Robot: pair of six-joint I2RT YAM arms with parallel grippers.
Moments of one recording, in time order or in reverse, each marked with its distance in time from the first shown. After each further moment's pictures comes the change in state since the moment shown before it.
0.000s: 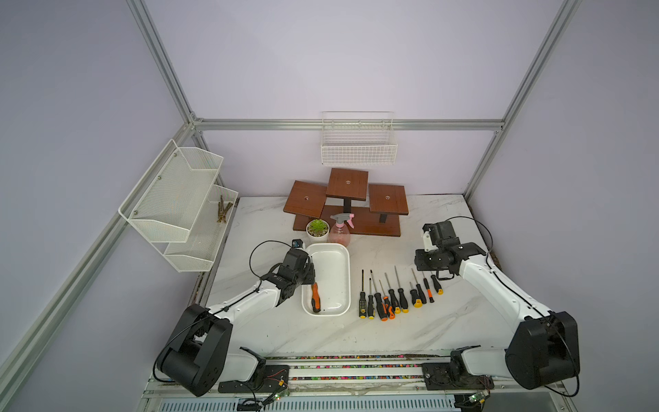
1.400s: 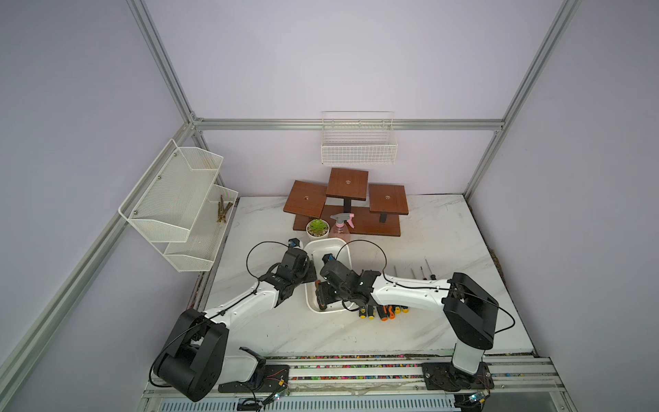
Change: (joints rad) left arm 0.000 -0.035 0.000 0.003 0.038 -0.127; right arm 0.772 0.498 0.212 0.418 0.047 0.478
